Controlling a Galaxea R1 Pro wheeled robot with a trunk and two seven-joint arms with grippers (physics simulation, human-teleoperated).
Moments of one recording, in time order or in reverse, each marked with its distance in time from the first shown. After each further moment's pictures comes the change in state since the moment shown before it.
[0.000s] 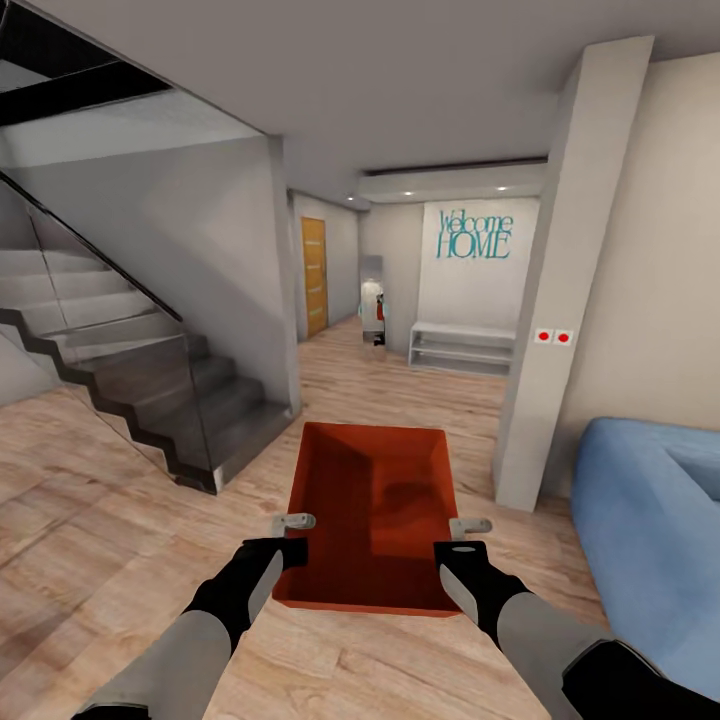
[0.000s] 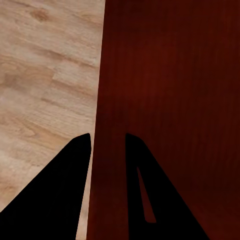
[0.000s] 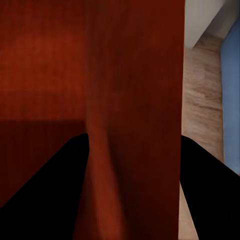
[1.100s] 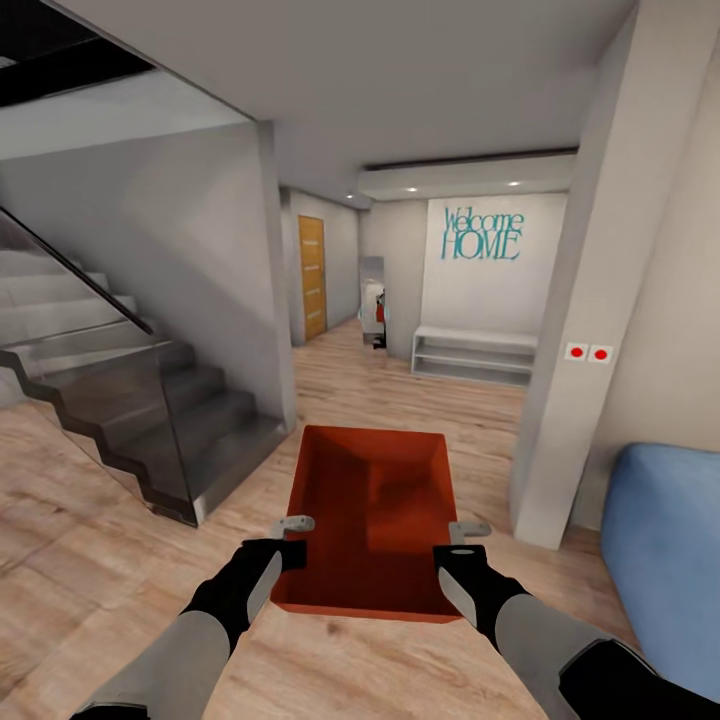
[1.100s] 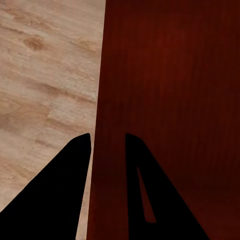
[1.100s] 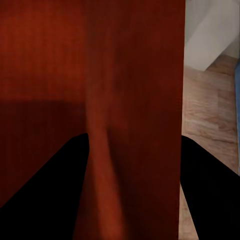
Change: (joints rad) left arm 0.000 0.004 -0.003 0.004 0.001 0.018 -0.001; right arm 0.000 0.009 -0.005 0.021 -0.002 0.001 0.001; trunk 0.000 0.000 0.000
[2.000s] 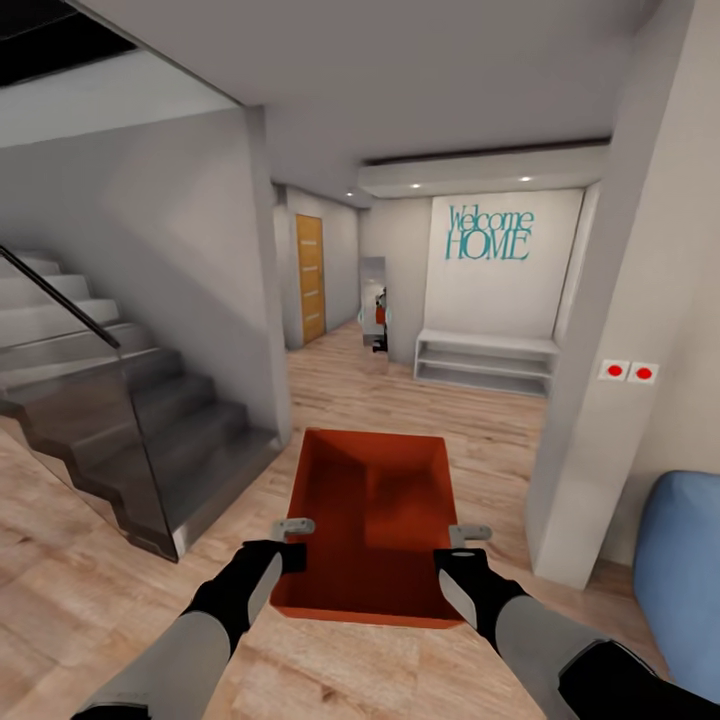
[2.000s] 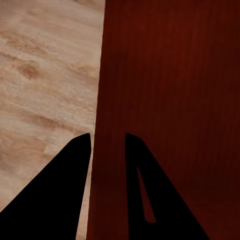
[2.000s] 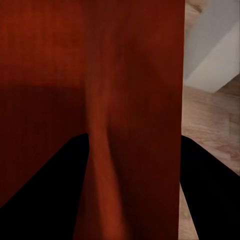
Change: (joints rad) left arm 0.000 -0.001 0.002 0.010 -0.004 0.011 0.000; right arm 0.003 0.001 -0.001 0.010 -0.006 0.006 0.003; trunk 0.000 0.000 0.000
